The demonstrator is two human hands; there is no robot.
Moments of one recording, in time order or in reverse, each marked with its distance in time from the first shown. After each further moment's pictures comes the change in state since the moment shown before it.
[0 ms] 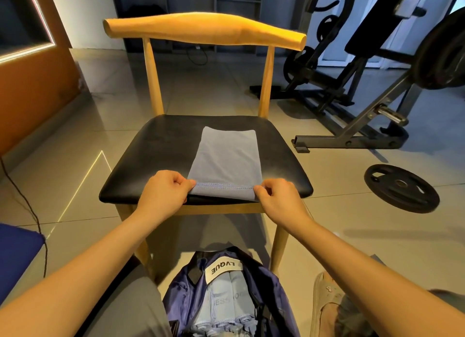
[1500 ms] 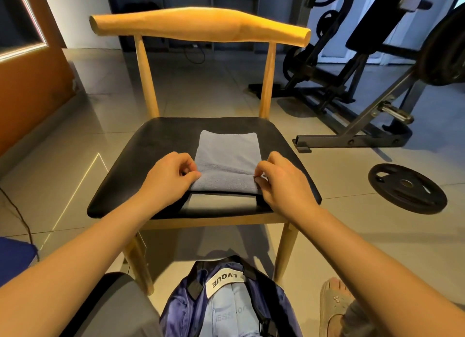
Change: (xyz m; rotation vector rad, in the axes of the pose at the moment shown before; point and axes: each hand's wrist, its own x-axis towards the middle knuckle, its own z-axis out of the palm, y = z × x) left_hand 0.061 0.008 -0.002 0.106 -0.059 0.293; right_hand 0.041 -0.017 -0.020 -0.389 0.107 -0.373
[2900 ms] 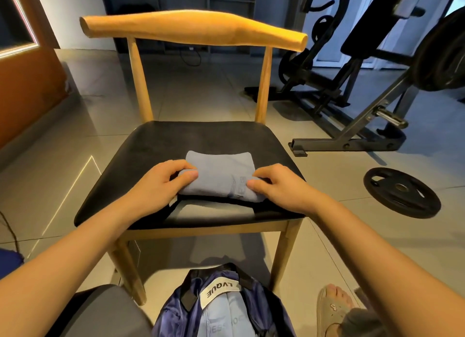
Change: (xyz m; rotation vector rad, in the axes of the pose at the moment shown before) left_hand 0.007 -0.014 -0.009 -0.167 -0.175 0.156; right_hand 0.021 0.016 -0.020 0.423 -0.389 0.110
